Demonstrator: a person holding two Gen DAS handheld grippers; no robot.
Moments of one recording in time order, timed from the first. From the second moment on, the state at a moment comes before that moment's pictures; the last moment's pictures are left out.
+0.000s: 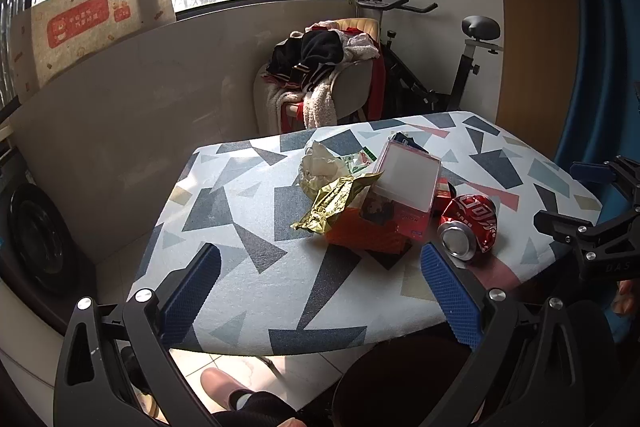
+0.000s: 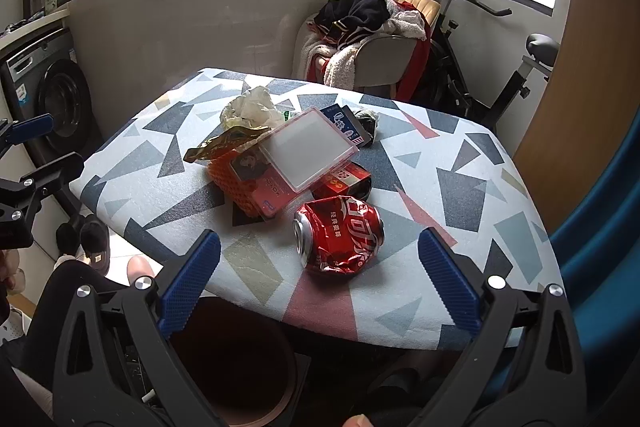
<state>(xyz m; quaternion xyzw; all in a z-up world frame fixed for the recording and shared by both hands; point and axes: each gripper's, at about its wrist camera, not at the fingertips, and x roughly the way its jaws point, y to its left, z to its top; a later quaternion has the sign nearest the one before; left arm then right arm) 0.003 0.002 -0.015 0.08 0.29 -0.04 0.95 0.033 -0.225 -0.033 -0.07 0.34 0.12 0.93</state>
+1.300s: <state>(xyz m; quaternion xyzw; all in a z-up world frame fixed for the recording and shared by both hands) 0.211 -0.022 -0.126 0.21 0.36 -0.12 0.90 0.175 -0.245 -0.110 0.05 0.42 0.10 0.90</state>
